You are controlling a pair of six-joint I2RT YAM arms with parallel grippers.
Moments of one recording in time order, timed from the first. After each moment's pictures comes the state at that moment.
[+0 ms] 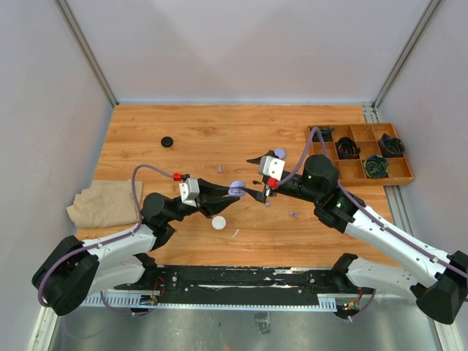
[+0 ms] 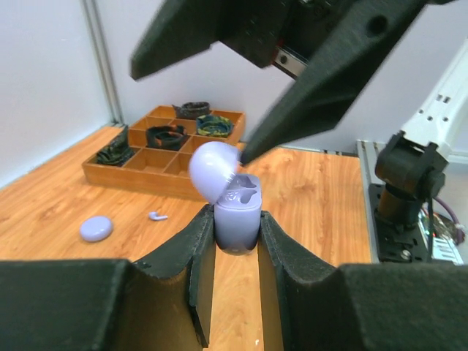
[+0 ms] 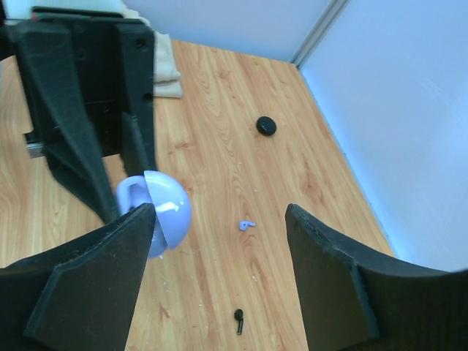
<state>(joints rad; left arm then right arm) -0.67 1.06 0.26 1.18 0.58 -0.19 0.81 1.00 0.85 0.07 -0.43 -0.47</state>
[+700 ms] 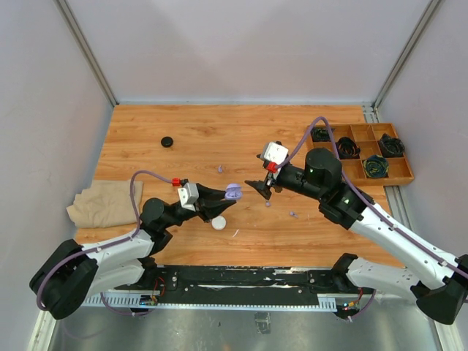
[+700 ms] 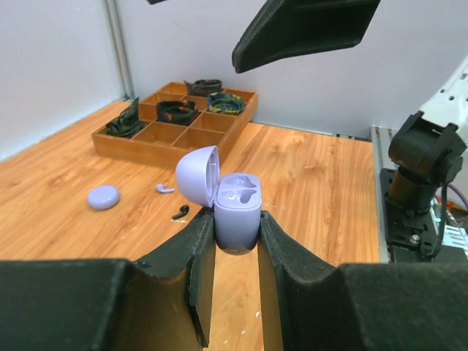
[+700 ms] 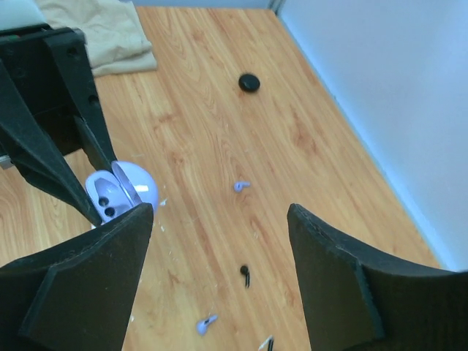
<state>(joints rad) -0.67 1.04 0.20 1.15 0.55 -0.17 0.81 0.99 0.96 -0.11 -0.29 -0.39</state>
